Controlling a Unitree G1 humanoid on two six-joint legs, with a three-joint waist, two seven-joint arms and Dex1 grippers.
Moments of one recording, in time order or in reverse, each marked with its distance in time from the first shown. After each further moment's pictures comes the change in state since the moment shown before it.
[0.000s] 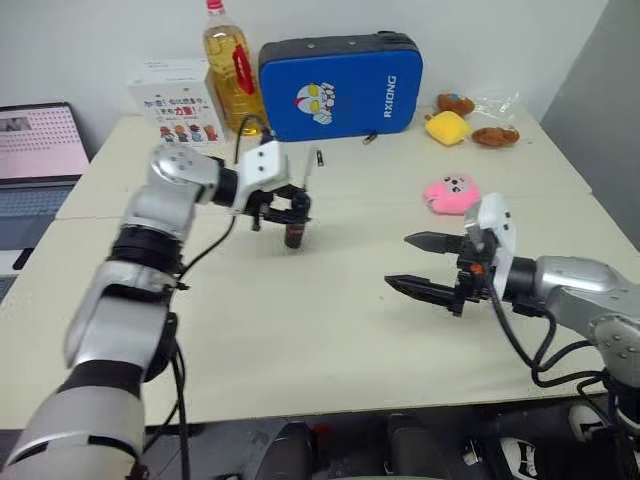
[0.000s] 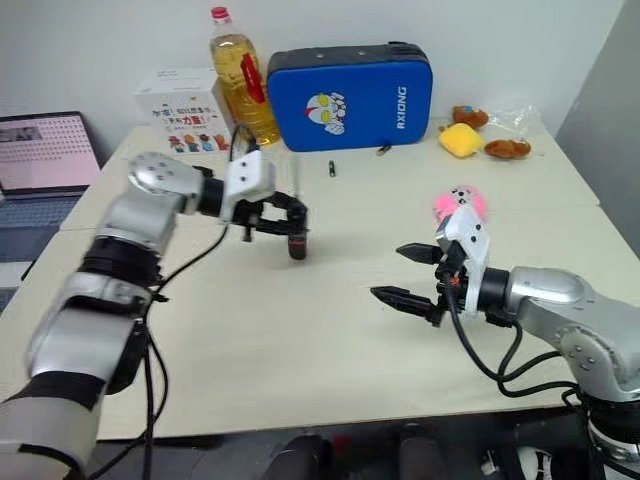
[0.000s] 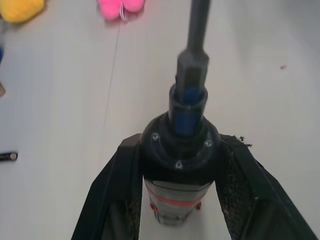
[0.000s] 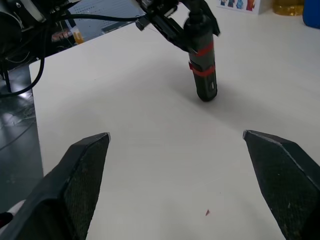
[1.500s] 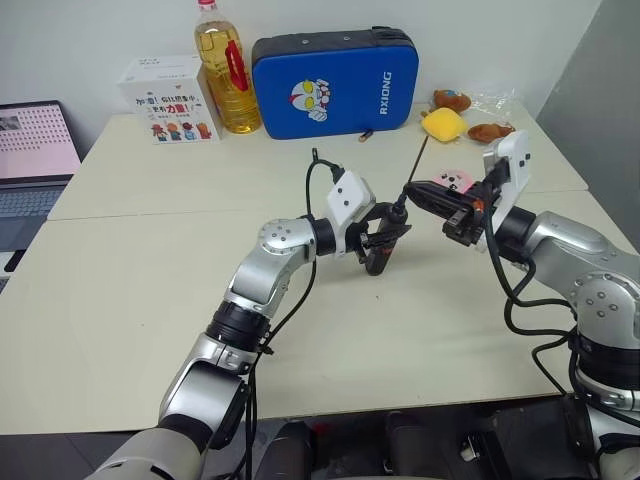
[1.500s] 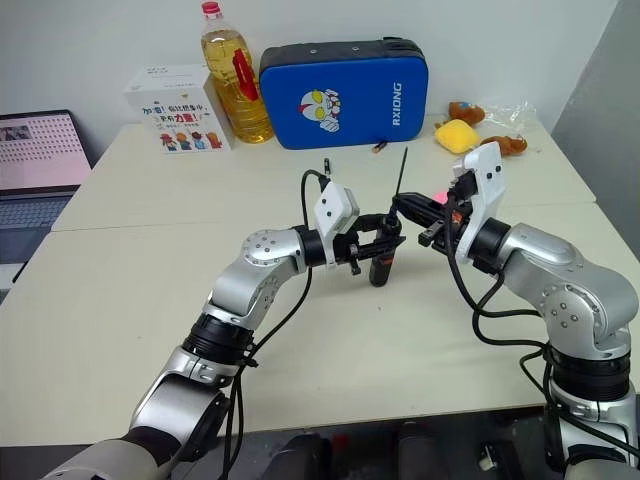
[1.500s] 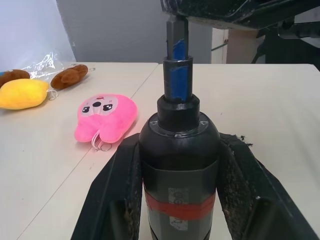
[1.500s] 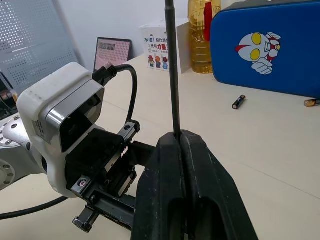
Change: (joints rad) left arm 0.352 -0.340 0.033 -0.603 -0.179 0.331 0.499; right arm -0.194 0.175 -0.102 0.153 0.028 0.052 -0.203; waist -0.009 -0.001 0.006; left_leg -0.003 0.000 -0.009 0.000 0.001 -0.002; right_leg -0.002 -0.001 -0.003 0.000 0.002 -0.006
